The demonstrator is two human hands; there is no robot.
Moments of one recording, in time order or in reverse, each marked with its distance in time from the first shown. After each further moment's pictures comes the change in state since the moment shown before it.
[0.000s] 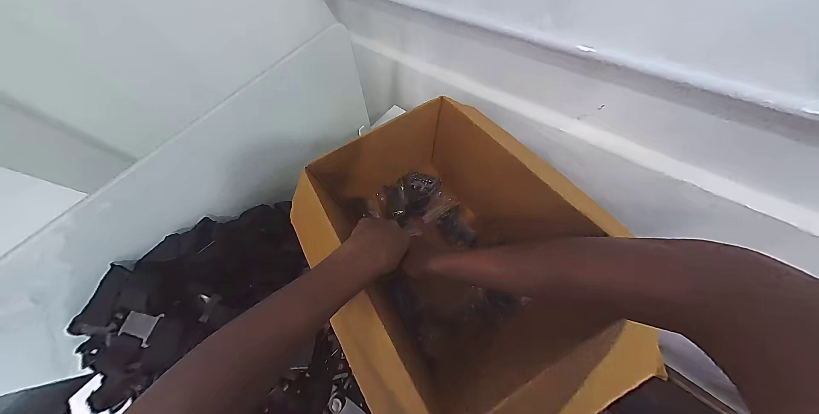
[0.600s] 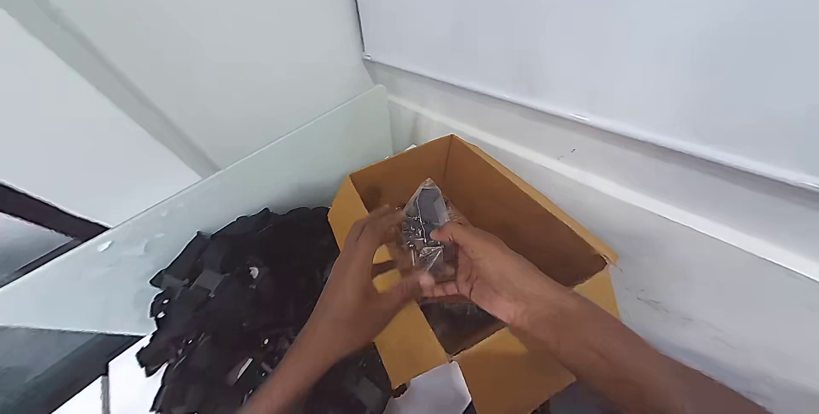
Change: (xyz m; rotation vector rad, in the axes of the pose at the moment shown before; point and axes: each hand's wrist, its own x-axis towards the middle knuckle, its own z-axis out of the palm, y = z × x) left_hand -0.164 0.018 0.088 -1.142 1.148 0.378; right_hand -0.187 -0.077 -0.009 1.218 0.185 -0.057
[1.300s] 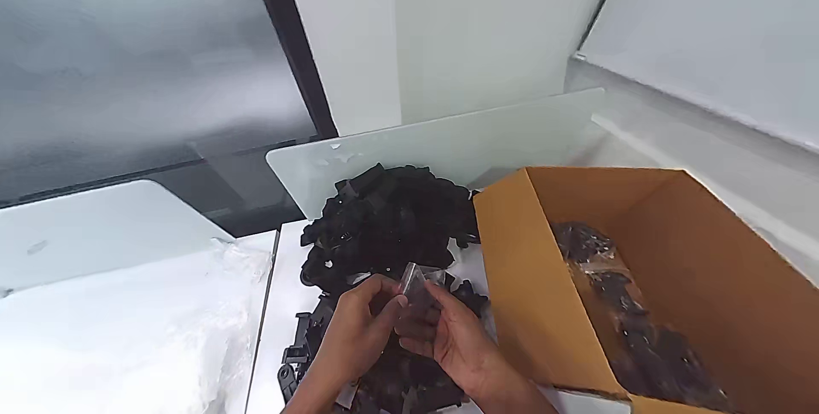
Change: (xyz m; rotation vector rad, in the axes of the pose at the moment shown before) left_hand -0.223 -0.012 -0.094 0.092 0.487 -0.454; right_hand 0.010 0.177 0.170 0.015 -0.289 0.386
